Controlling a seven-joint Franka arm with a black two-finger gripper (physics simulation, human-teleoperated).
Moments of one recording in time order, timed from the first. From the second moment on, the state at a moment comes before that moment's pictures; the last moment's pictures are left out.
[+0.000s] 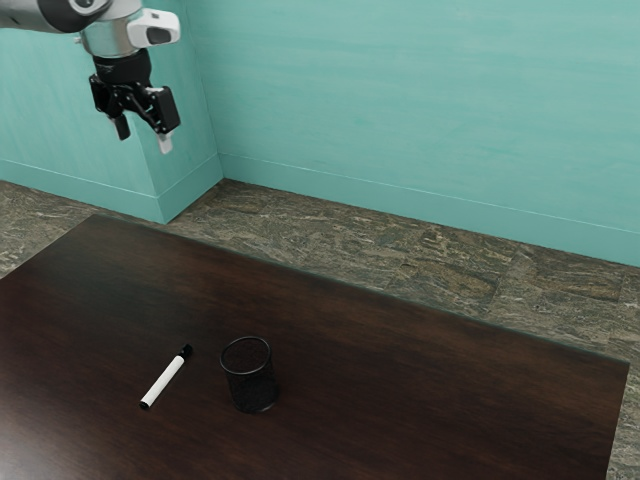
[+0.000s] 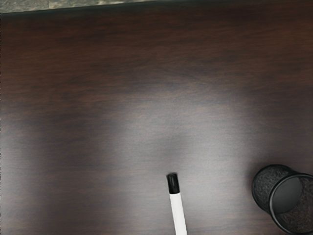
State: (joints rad) arm 0.01 0.04 0.10 -1.47 0.06 1.55 0.17
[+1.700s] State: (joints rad) arm -0.04 0.16 0.18 -2.37 -0.02 2.46 -0.07
